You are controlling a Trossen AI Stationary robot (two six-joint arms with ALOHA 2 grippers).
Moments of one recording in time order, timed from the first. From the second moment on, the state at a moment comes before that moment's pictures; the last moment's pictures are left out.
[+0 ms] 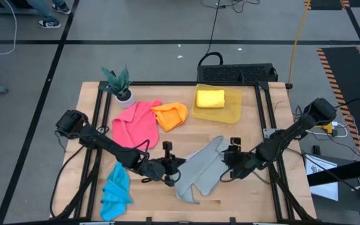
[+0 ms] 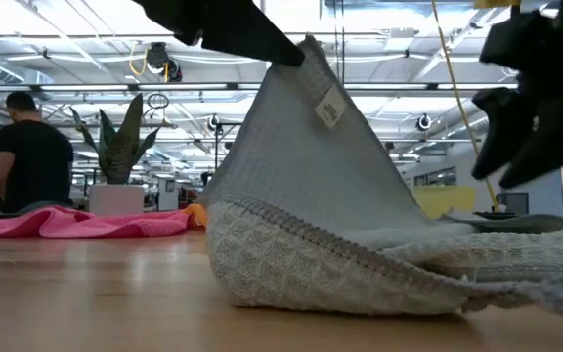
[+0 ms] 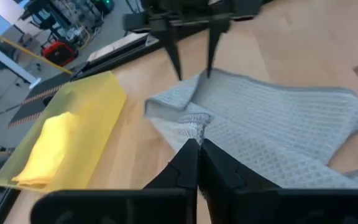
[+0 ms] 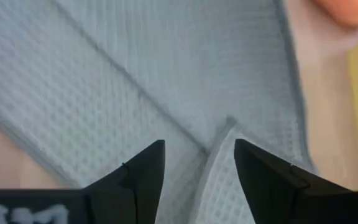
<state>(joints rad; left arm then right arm) -0.46 1.73 1.04 0.15 -0.63 0.13 0.61 1.31 0.58 -0.41 0.55 0.44</state>
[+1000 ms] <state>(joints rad) -0.58 1.66 1.04 0.16 -0.81 0.23 0.65 1.26 0.58 -0.52 0.70 0.63</state>
